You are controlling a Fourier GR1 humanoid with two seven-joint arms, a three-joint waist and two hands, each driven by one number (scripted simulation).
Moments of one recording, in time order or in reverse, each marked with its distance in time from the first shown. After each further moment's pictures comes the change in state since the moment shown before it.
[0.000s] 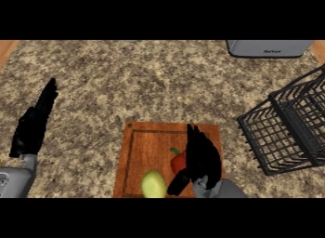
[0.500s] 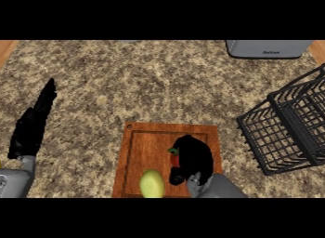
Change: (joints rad) left arm 0.014 -0.010 0.018 -0.026 -0.020 -0.018 0.009; right arm -0.075 -0.020 0.063 0.111 -0.078 0.009 -0.036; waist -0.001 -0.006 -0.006
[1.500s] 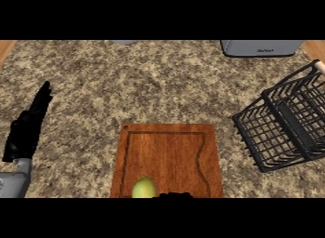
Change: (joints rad) left arm 0.024 -0.018 0.051 0.003 -0.022 -0.032 -0.003; right arm 0.201 -0.118 0.403 -0.348 0.217 -0.083 -0.189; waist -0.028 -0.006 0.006
